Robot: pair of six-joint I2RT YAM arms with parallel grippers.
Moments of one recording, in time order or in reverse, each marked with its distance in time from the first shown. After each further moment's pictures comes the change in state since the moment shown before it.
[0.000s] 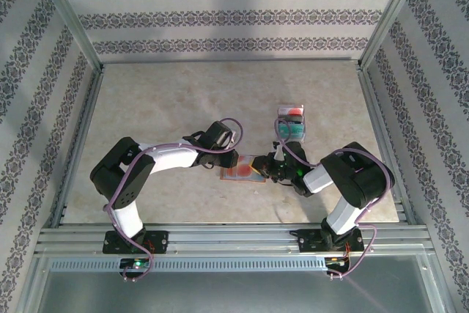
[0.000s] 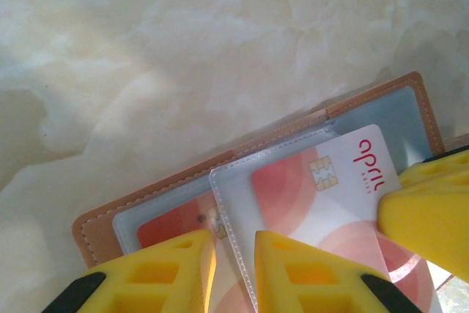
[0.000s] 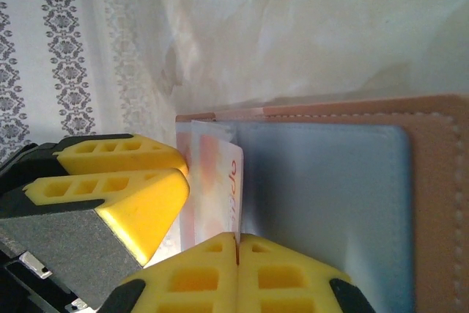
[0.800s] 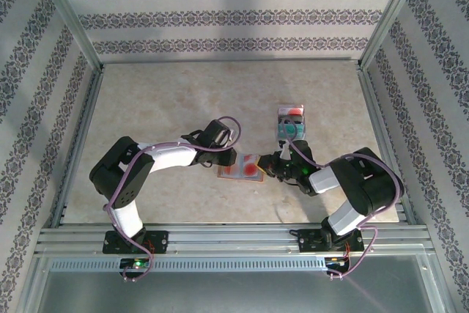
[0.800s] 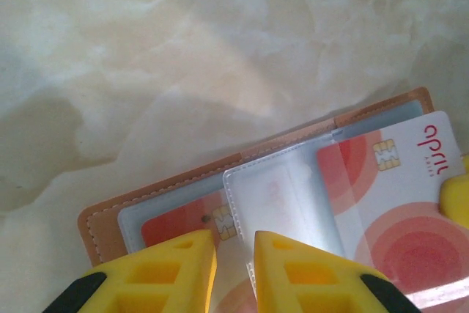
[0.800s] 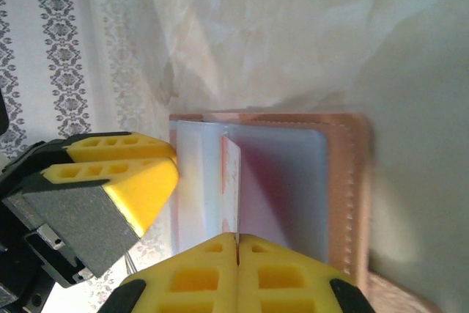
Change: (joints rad) left arm 0.023 0.000 0.000 -0.001 -0.008 0.002; right arm -0.072 -0.085 -0.017 -0.103 -0.032 -0.077
